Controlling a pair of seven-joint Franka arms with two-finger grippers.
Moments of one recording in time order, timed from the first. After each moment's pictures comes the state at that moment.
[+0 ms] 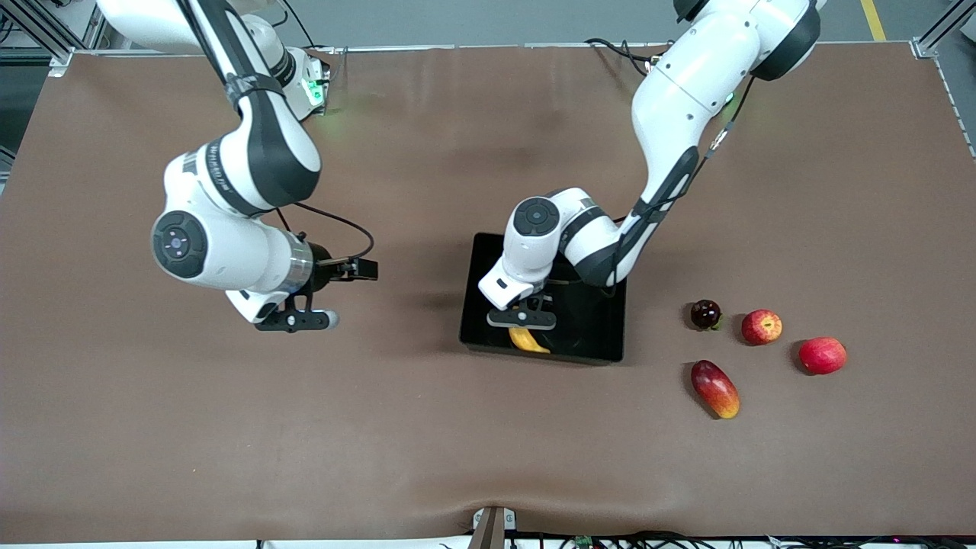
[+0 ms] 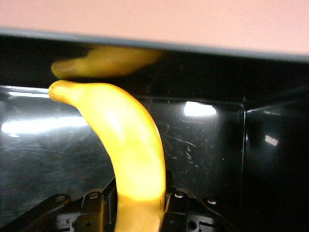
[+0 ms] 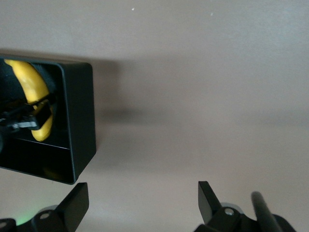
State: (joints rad) left arm -0.41 0.82 -0.33 -1.52 0.48 2.49 -0.92; right arm 0.42 0.42 -0.08 -1.53 0.34 1.81 0.26
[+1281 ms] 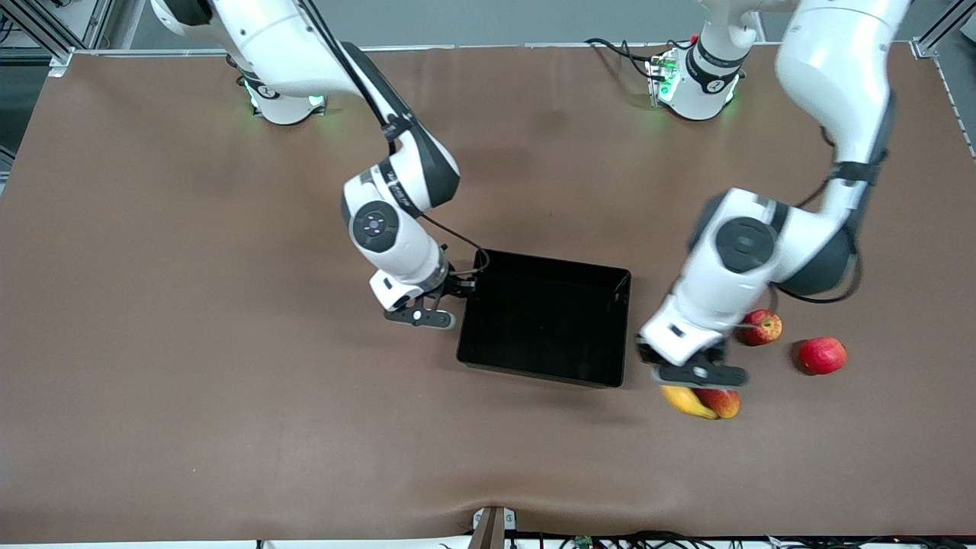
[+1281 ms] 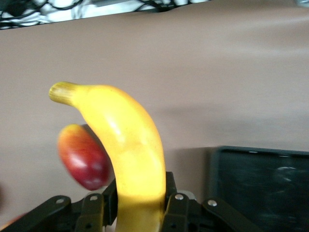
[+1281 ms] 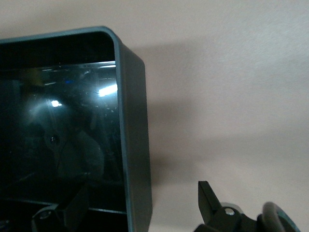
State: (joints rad) left arm -0.01 0.57 -0.33 -1.53 0.36 2.26 -0.37; right arm 0.70 0.67 -0.08 -1.56 0.33 2.36 0.64
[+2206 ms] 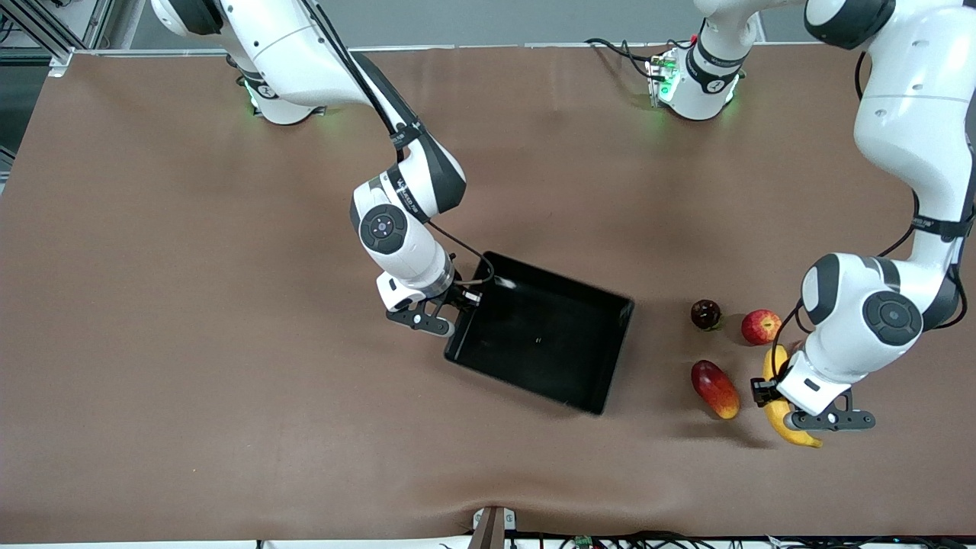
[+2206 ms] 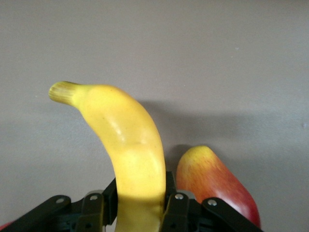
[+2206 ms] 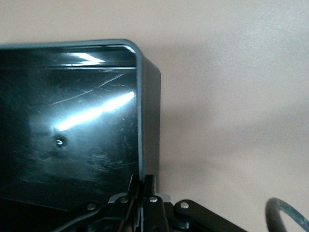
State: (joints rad) left arm 0.24 0.79 -0.32 -1.46 0.36 2.42 -0.20; right arm 0.70 0.69 -0.09 -1.54 0.33 2.38 0.77
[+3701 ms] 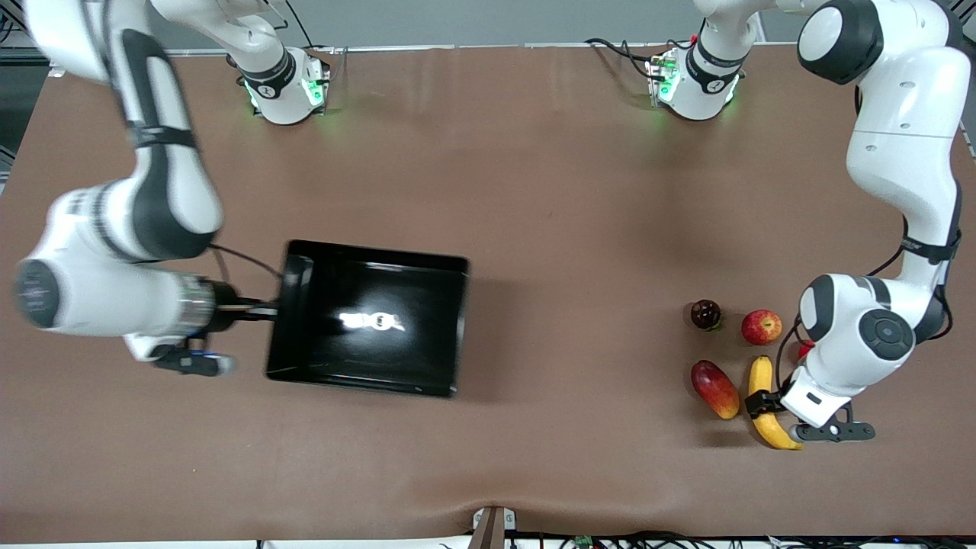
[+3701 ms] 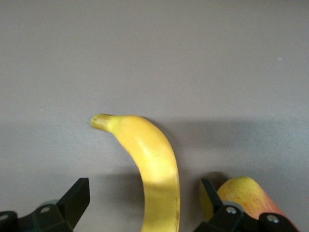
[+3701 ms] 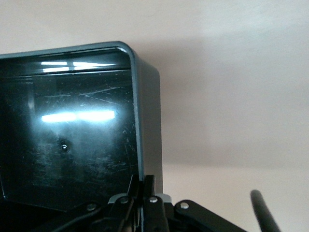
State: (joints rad) left arm 0.24 0.86 -0.27 -1.39 0.36 2.47 -0.18; right arm 0.16 0.49 -0.12 -1.41 0.32 1.68 0.09
